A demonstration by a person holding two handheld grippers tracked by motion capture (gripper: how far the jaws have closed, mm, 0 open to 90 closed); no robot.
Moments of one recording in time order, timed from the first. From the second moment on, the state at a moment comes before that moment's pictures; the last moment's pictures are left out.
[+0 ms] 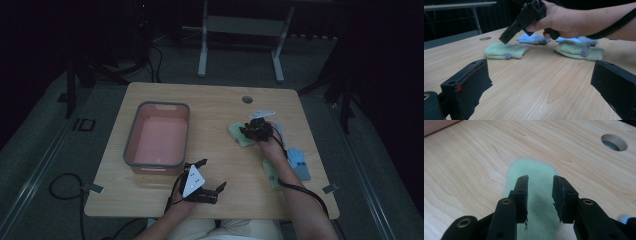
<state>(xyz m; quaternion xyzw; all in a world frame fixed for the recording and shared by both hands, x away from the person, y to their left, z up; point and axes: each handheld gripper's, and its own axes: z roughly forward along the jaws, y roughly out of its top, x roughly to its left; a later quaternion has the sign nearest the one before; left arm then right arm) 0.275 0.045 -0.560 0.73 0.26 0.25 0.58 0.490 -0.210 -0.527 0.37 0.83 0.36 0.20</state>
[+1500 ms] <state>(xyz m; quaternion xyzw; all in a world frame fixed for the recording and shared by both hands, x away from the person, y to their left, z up) 0.275 0.044 -0.560 0.72 0.26 0.26 0.58 0.376 -0.158 -0.455 0.50 0.74 0.36 0.27</state>
